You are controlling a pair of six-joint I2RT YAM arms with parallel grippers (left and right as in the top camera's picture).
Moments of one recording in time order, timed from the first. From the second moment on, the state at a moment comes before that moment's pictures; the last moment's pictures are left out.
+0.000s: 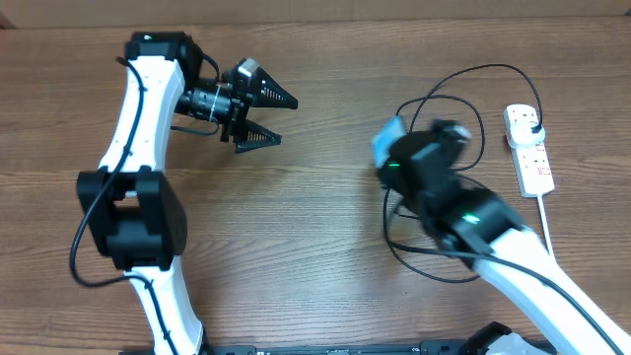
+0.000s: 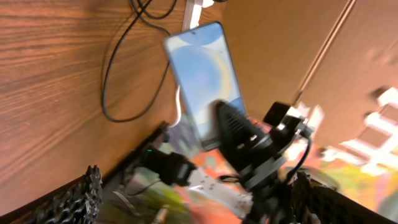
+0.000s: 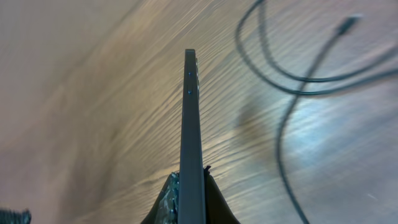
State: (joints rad) left arm -0.02 2.13 1.99 -1.68 1.19 0.03; right arm 0.56 1.20 1.05 -0.69 0.30 1.11
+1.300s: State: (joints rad) left arm -0.02 0.68 0.72 -0.36 0.47 -1.01; right arm 0.09 0.98 0.94 -0.63 -0.48 0.99
